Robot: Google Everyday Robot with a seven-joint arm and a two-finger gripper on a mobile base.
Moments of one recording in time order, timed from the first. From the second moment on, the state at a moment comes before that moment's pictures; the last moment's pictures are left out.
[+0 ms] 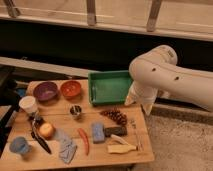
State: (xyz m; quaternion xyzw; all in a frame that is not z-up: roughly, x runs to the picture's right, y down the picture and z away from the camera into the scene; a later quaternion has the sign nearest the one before) arm 0.147 0.073 0.598 -0.12 0.24 0.83 0.48
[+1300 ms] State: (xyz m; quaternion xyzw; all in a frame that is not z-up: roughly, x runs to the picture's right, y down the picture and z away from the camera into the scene) arm 0.155 0.084 0.605 -0.13 0.24 0.83 0.48
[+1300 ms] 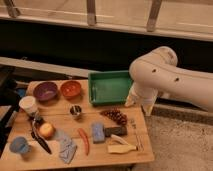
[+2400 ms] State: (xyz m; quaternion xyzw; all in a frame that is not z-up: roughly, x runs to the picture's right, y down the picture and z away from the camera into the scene) arm 0.203 0.138 0.663 -0.16 0.30 0.84 0.43
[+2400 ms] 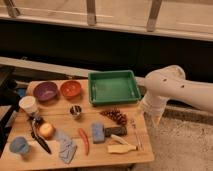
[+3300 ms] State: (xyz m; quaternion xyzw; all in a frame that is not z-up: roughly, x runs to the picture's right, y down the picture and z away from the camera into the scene) arm 0.212 0.175 0.729 -0.21 0.33 0.83 0.40
